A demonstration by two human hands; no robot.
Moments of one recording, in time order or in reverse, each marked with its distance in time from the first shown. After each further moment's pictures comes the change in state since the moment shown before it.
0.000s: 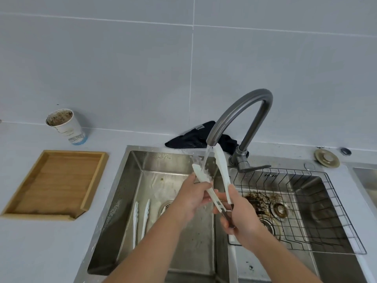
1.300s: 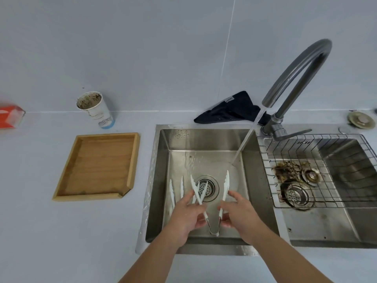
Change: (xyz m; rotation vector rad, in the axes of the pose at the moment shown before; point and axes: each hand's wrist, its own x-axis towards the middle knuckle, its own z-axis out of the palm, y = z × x) left_hand -0.073 -0.072 -0.161 0.067 0.102 -0.236; right_hand 0.000 0.101 0.112 -0.132 0.101 0.143
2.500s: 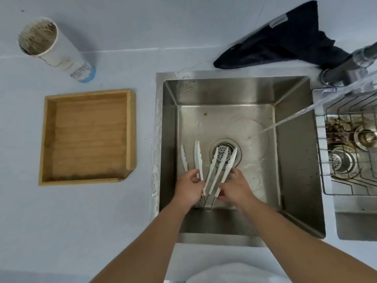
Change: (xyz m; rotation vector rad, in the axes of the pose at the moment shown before) left_hand 0.106 -0.024 -0.053 0.433 0.155 -0.100; right_hand 0.129 0.058 0.068 -0.024 0.039 0.259
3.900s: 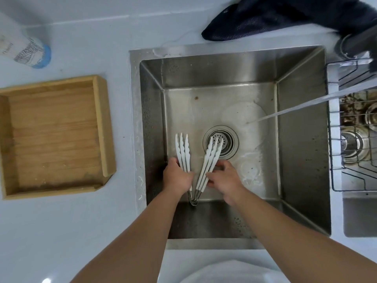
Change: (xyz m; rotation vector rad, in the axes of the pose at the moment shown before) left_hand 0.043 0.001 0.002 0.274 0.162 -0.127; right_hand 0.034 0.006 0.015 0.141 -0.033 0.078
